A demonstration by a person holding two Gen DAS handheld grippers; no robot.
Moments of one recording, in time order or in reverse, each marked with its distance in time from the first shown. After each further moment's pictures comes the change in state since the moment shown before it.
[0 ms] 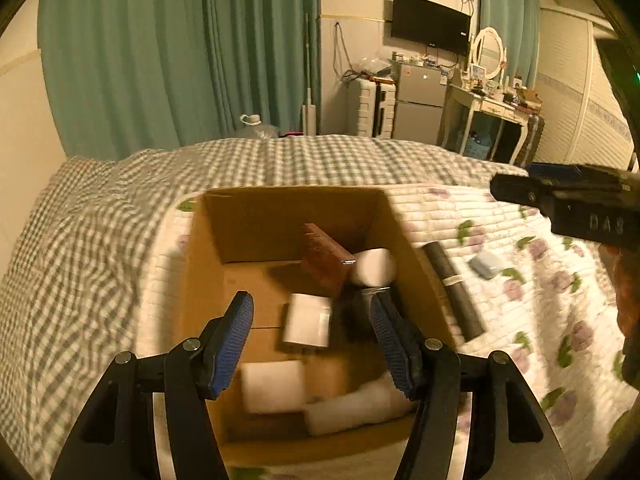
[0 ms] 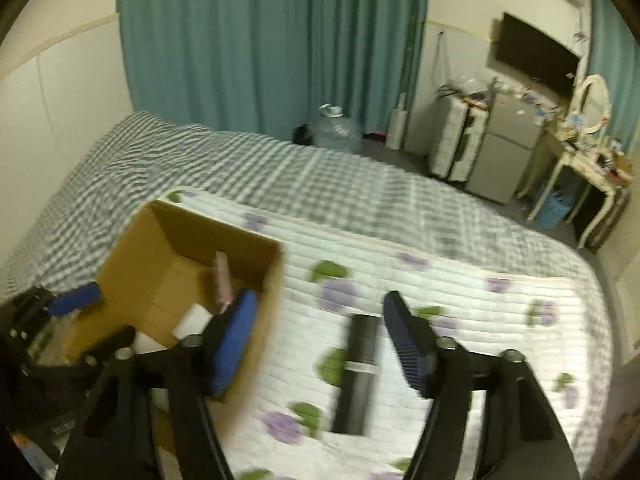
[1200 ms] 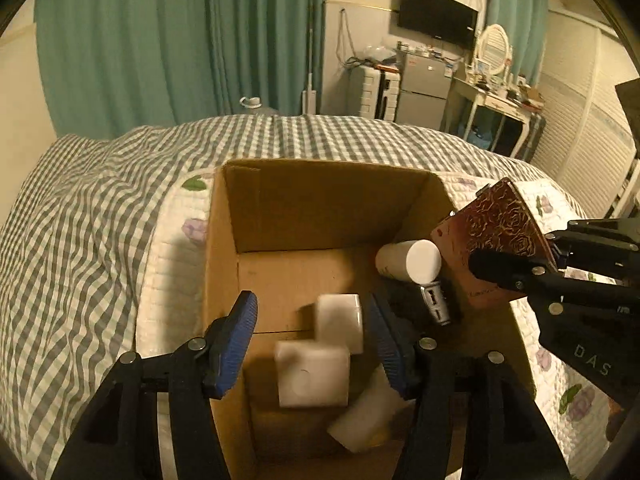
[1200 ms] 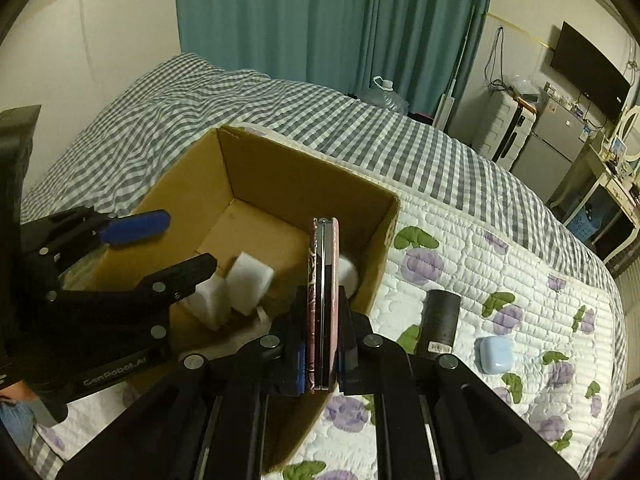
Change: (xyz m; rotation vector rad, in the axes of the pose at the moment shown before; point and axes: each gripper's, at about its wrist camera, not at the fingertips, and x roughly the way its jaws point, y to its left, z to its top) left arm 0.046 0.059 -0.008 -0.034 0.048 -0.024; right arm 0.052 0.095 -0.015 -0.147 0.120 0.137
